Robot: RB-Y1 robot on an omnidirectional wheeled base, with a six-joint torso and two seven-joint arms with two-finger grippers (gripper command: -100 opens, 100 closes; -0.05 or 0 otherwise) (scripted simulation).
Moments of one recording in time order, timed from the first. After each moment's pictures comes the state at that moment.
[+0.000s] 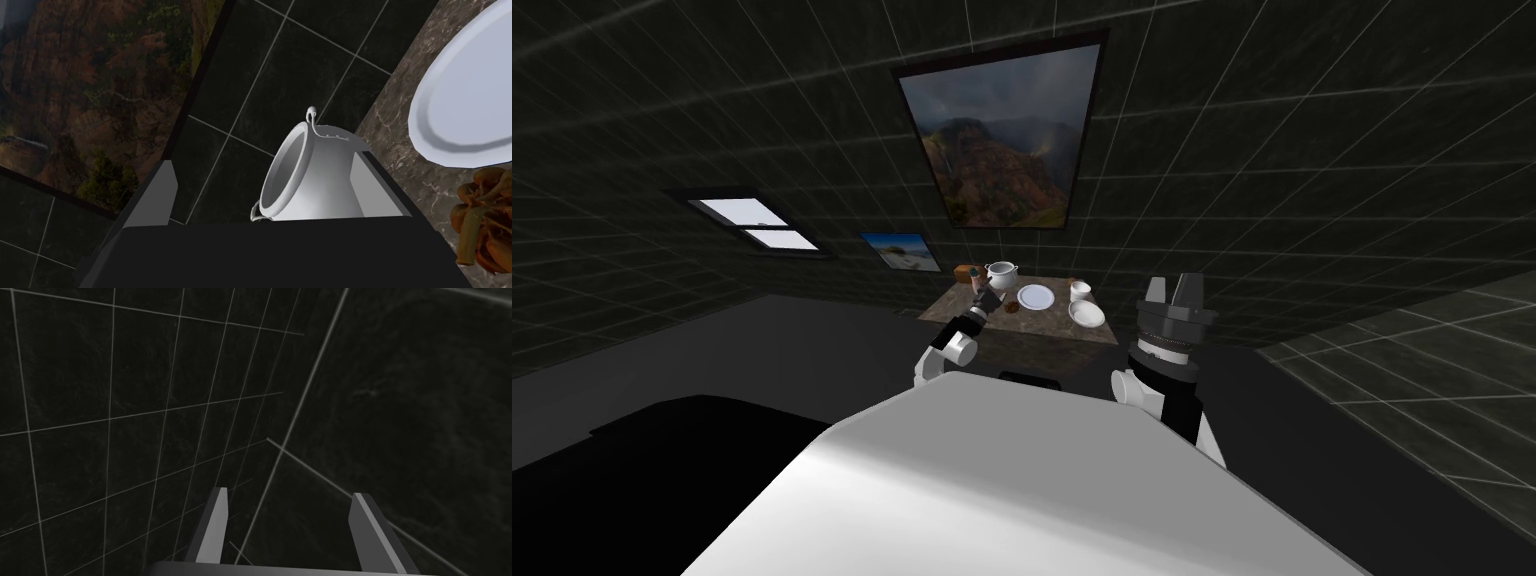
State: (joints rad) left arm 0.31 0.26 -0.16 -2.24 0.33 0.18 0.39; right arm 0.48 -0.03 -0.04 -2.34 0.03 -0.61 0.06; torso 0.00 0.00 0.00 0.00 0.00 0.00
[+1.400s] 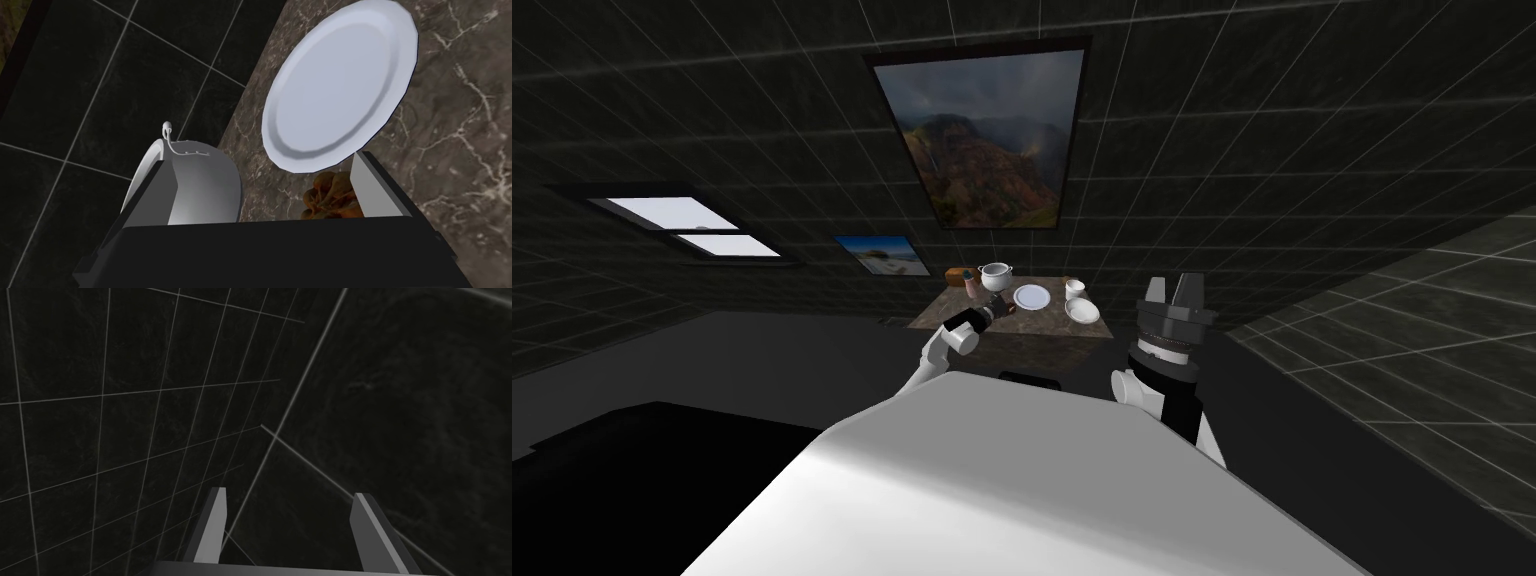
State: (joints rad) left arm 0.17 0.39 -0.20 -2.17 0.46 0.55 0.59; right arm 0.48 -0.03 -0.04 -2.34 0.03 -0.61 0.06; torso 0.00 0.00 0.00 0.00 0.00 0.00
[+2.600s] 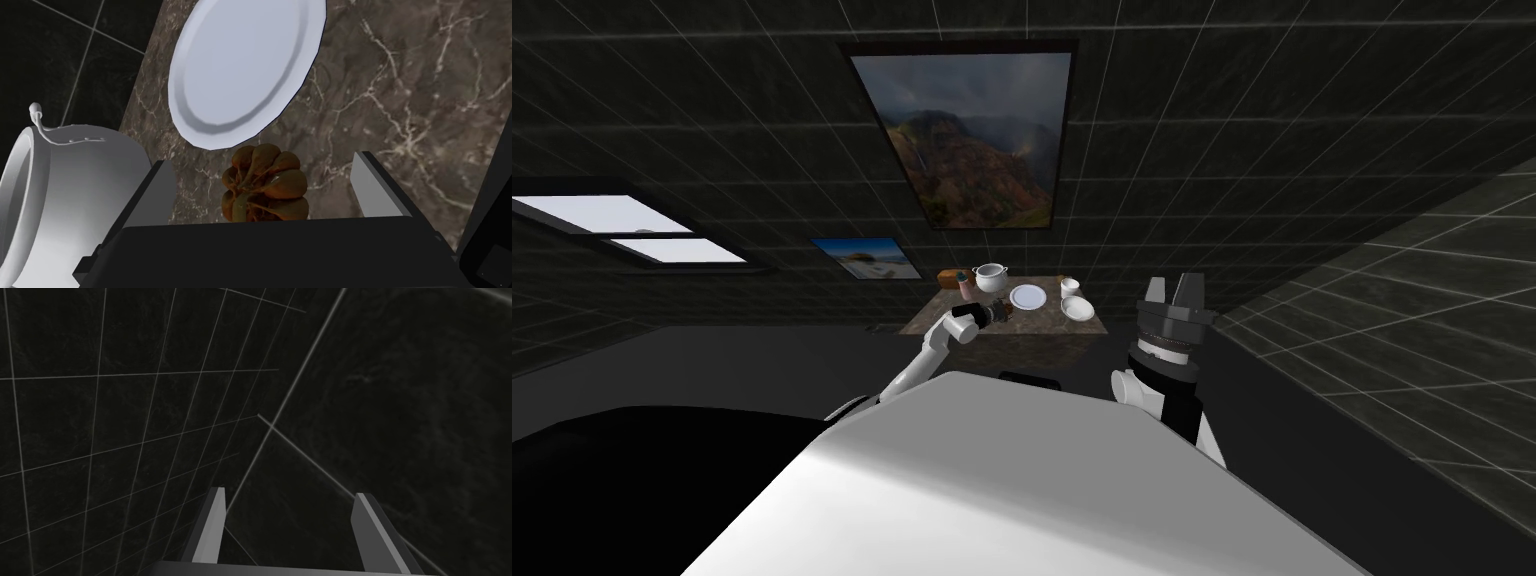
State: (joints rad) left arm 0.05 0.49 -0.21 -2.10 0.54 0.87 0.75; right arm 0.48 -0.03 -0.04 -2.34 0.03 -0.61 0.06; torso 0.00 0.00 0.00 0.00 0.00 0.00
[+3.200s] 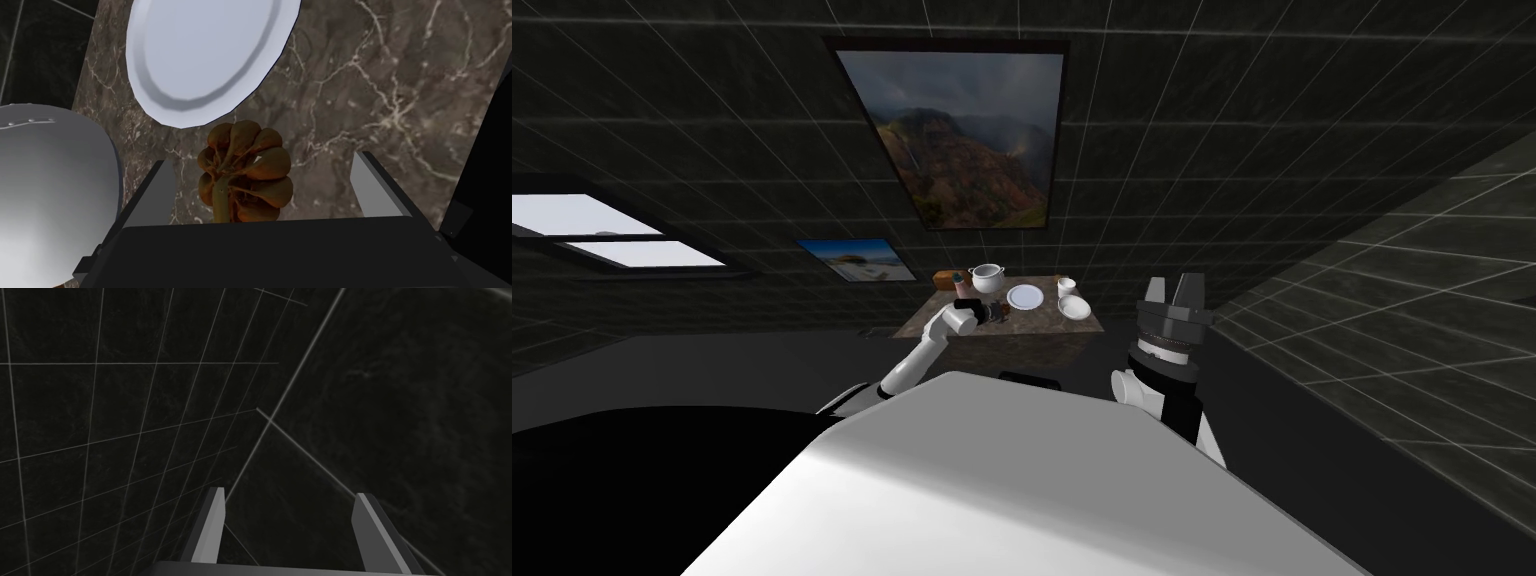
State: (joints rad) left arm -0.02 0.55 -0.21 -2.07 0.57 1.04 0.84; right arm 0.48 -0.03 -0.04 -2.34 0.03 -0.61 0.06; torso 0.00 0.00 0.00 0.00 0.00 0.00
